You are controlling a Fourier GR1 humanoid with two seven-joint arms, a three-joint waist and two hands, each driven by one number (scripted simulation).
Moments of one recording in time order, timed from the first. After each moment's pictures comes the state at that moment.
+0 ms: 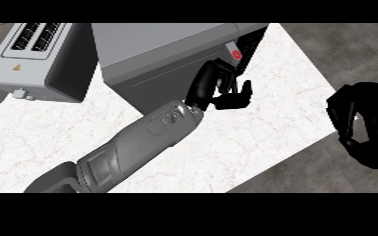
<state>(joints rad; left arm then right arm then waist) -1.02 0.05 -0.93 -0.80 0.70 0.64 -0.26 -0.25 -0.67 0.09 -1.57 -0.51 0.66 -0.46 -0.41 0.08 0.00</state>
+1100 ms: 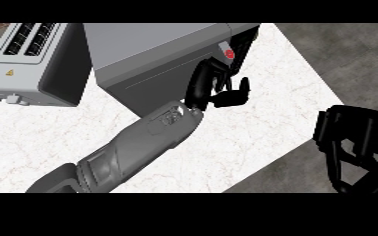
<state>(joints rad) -1.00 0.05 -0.92 -0.79 0.76 0.76 -0.28 -0.22 -0.68 0.20 -1.76 -0.56 0.70 -0.36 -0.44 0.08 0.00</state>
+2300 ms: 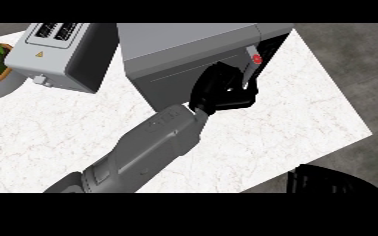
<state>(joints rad) -0.94 0.00 -0.80 -0.84 1.14 0.33 -0.30 0.02 -0.60 0.38 -1.99 -0.52 0.61 -0.30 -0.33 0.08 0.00</state>
